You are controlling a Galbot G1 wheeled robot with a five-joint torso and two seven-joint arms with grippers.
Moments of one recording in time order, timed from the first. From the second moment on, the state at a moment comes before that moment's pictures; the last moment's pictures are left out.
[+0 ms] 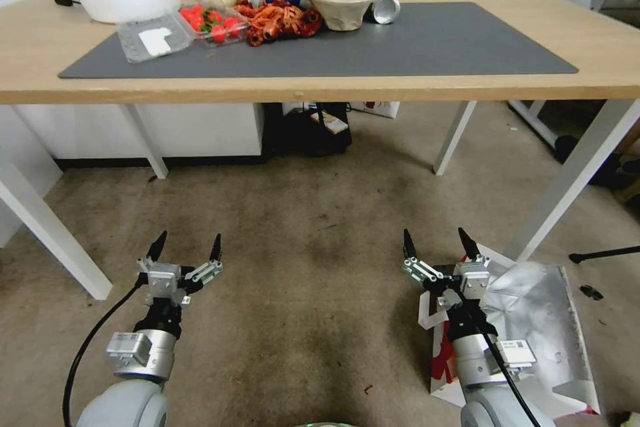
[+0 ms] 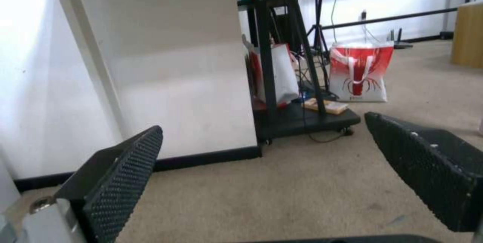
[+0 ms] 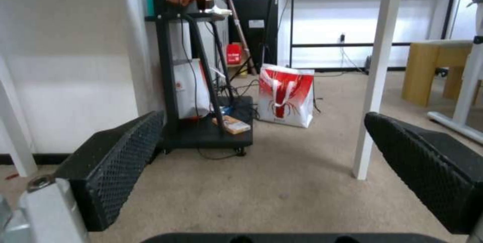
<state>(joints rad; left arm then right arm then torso) 1.70 -1.37 -0.65 -2.14 -0.17 -0.12 0.02 -1.72 1.53 0.52 2.22 0.06 0.12 -0.05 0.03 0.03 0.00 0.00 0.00</state>
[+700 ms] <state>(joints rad) 1.69 -1.37 -0.65 -2.12 -0.19 -0.18 0.04 -1.72 1.53 0.60 2.25 0.07 0.13 -0.06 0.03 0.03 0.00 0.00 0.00</state>
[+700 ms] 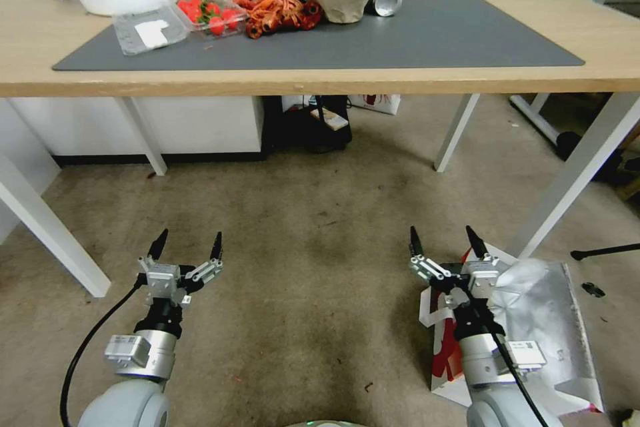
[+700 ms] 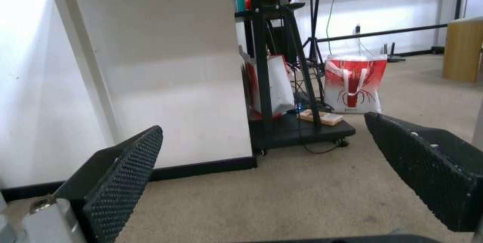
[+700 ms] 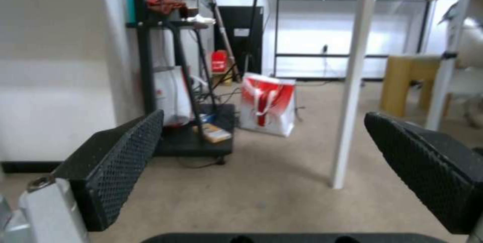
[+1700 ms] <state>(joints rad) 1.66 -1.37 -0.64 -2.04 -0.17 -0.18 0.01 -1.65 1.42 1.09 1.95 0.13 0.23 -0.16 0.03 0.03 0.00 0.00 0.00</state>
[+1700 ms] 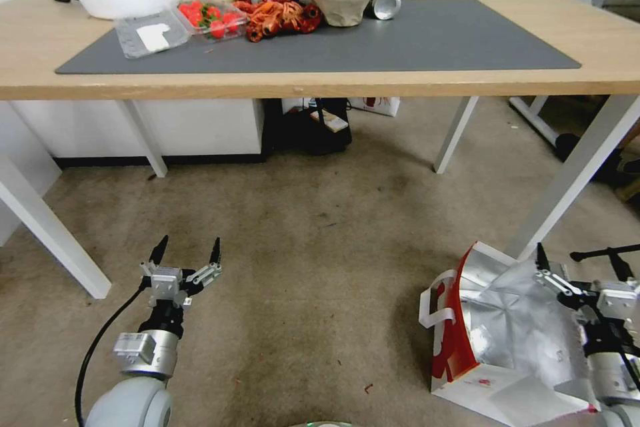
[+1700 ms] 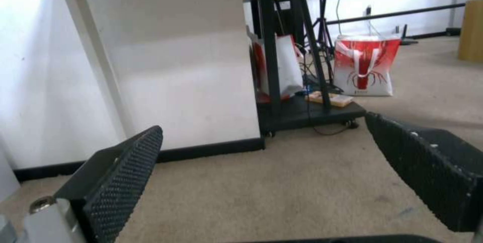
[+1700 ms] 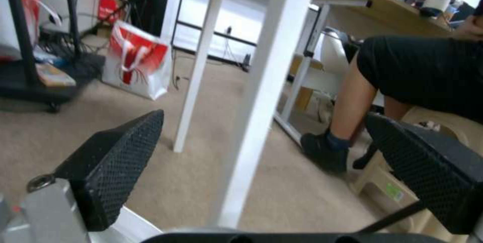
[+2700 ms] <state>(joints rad) 1.66 -1.38 -0.61 -2.02 -0.16 -0.20 0.00 -1.48 1.32 1.07 1.59 0.09 0.22 -0.18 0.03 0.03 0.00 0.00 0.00</state>
